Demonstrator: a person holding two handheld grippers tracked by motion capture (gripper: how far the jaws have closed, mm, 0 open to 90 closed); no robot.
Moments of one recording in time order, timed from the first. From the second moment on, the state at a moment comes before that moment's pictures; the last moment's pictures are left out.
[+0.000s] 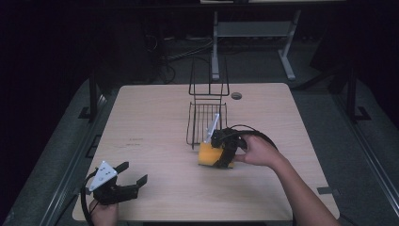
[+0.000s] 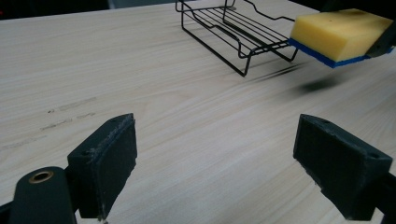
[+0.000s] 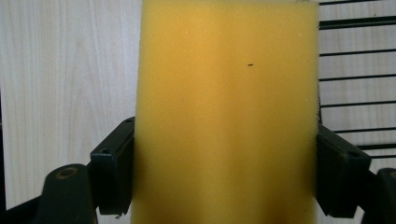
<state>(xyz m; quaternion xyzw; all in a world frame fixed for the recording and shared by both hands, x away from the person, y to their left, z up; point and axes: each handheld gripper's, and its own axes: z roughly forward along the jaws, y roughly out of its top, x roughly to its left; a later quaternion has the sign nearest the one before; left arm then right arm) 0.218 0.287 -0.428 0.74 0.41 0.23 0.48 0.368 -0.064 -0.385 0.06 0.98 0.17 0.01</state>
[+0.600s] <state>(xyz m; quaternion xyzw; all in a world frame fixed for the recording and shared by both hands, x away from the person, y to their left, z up) 0.217 0.286 -0.428 0.74 0.41 0.23 0.48 0.383 -0.060 -0.381 0.05 0.98 0.18 0.00</state>
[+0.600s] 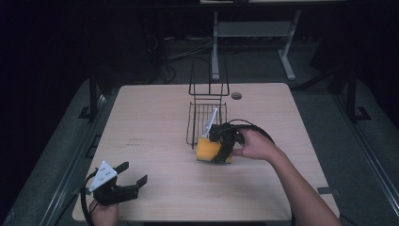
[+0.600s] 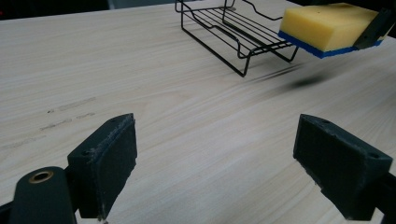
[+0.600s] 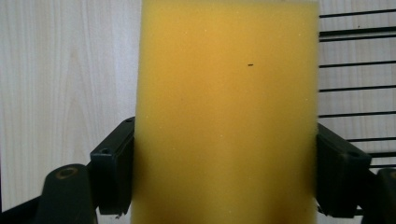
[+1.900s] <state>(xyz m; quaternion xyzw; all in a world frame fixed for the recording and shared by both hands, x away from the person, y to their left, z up) 0.217 0.286 -0.428 0.74 0.41 0.22 0.48 0.432 -0.045 -0.390 0.06 0.98 0.17 0.00</state>
